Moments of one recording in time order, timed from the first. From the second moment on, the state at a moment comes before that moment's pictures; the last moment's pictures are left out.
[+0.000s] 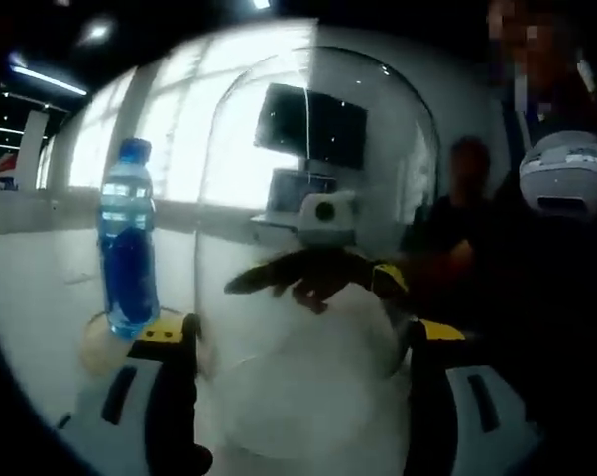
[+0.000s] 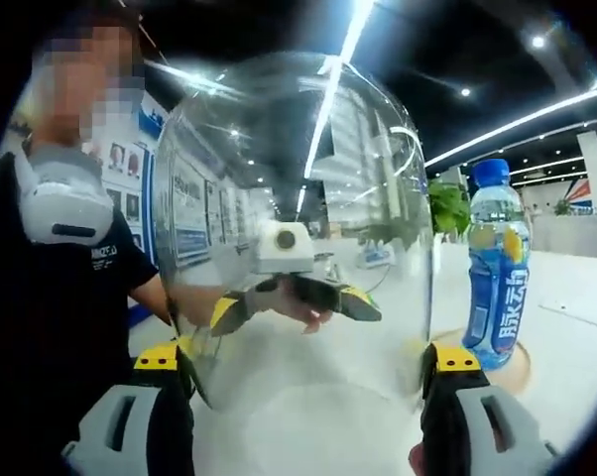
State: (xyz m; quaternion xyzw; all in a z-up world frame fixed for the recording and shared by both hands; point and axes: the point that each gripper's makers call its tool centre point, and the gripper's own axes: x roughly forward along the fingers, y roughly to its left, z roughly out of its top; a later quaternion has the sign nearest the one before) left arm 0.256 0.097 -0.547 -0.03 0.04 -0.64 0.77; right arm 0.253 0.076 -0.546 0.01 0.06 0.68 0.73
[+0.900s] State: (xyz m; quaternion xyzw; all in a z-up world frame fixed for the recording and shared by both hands) left arm 0.254 0.086 -0.544 -0.03 0.03 -0.65 0.76; right arm 0.253 0.074 -0.544 0.00 0.04 0.70 0.71
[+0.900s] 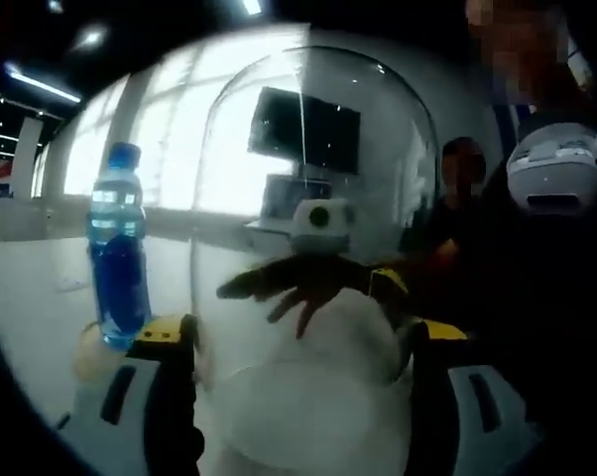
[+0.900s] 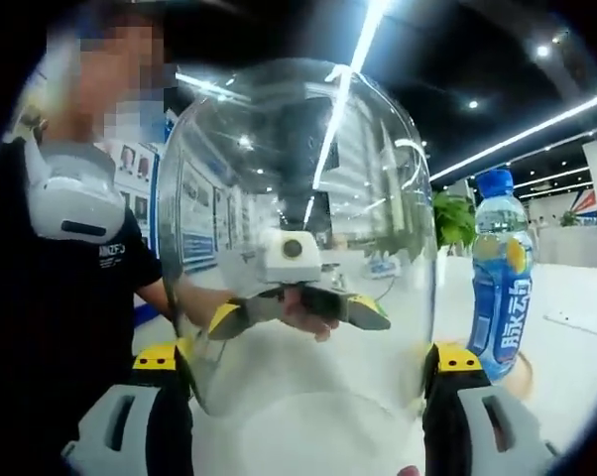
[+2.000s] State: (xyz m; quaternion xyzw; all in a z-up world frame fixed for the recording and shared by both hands) left arm 0.245 0.089 -0.514 -0.06 0.01 -0.63 0.77; right arm 0.238 0.086 -0.515 0.03 0.02 0.70 0.71
